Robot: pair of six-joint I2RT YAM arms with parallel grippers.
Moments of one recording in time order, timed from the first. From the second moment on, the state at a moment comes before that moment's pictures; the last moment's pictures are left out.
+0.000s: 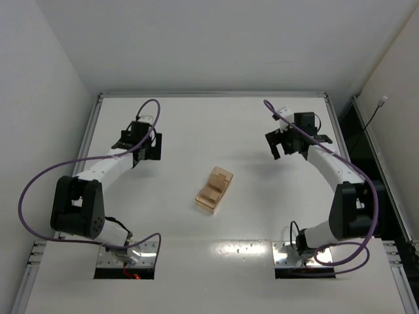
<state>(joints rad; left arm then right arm) -0.17 1.47 0.91 -0.26 -0.30 -0.06 0.06 1.47 0.97 -0.32 -0.10 -0.37</state>
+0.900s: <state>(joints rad) -0.05 1.56 1.11 -0.46 -0.02 -0.03 0.66 1.25 0.79 -0.48 -0.33 -1.26</state>
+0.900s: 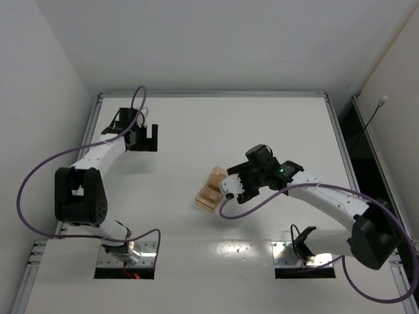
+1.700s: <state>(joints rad) 0.02 1.66 1.16 -0.51 0.11 -0.02 0.70 1.53 0.94 -0.58 -0.55 -1.66</state>
